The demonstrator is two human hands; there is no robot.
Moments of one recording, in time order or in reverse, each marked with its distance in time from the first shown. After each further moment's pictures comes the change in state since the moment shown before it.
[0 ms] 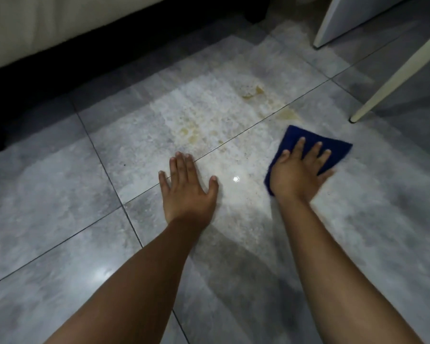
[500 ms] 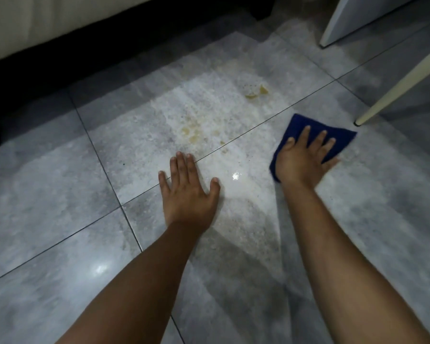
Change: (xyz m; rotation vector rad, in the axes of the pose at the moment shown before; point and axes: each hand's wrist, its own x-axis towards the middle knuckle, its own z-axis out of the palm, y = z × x) left_hand 0.000 0.000 0.000 -0.028 -0.005 0.018; right_hand 0.035 -0.013 -0.002 0.037 -0.015 -0.011
